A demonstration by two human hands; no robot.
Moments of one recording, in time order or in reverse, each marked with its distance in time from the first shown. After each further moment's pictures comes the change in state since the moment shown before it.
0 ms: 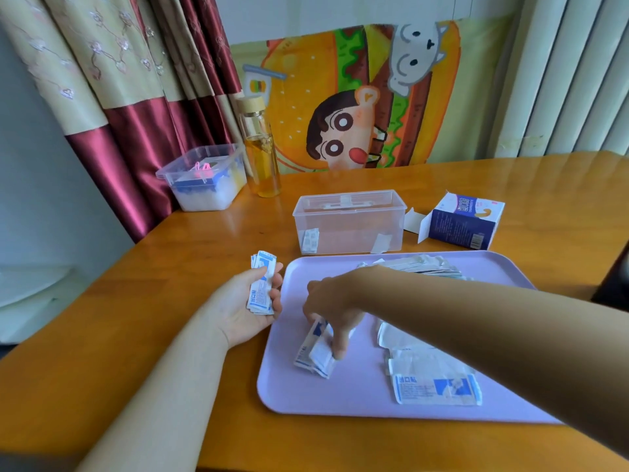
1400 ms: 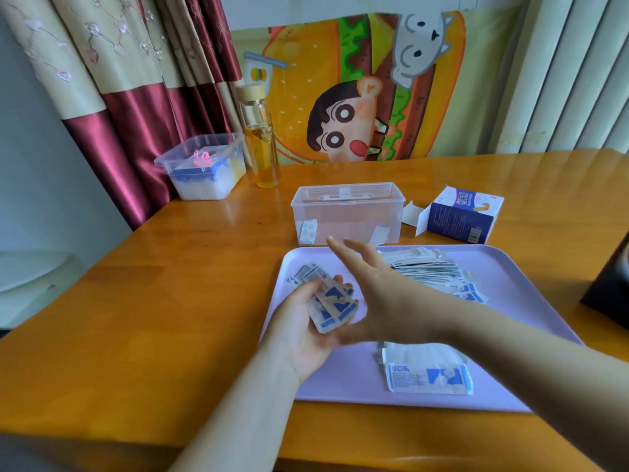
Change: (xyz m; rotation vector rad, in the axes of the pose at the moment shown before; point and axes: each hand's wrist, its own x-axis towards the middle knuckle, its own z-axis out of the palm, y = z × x) left_hand -0.038 -0.064 0.062 -0.238 -0.068 -0.021; right_hand -0.073 0.002 0.050 0.774 0.599 0.097
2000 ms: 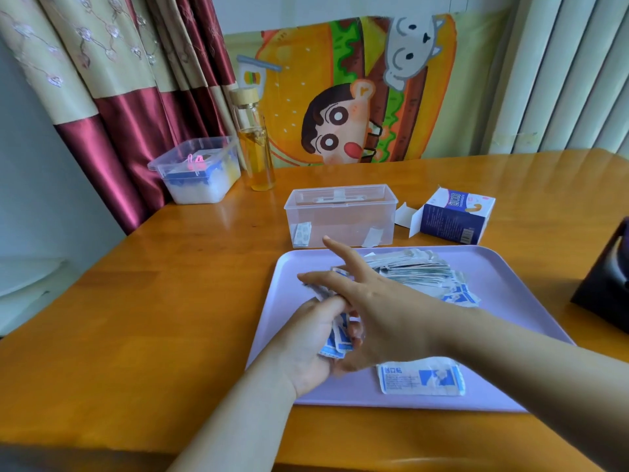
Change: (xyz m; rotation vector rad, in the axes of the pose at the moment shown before) left_hand -0.011 -0.008 0.010 0.335 -0.233 -0.015; right_hand -0.013 -0.002 -0.003 -0.209 -0.032 -0.202
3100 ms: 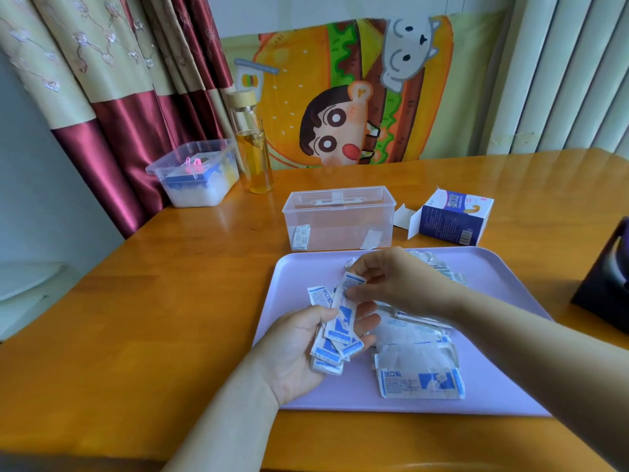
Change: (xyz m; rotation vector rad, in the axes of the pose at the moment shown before) left_hand -0.009 0.006 -0.008 -0.212 -0.055 -0.120; right_hand 0.015 0.037 -0.006 0.584 0.210 0.307
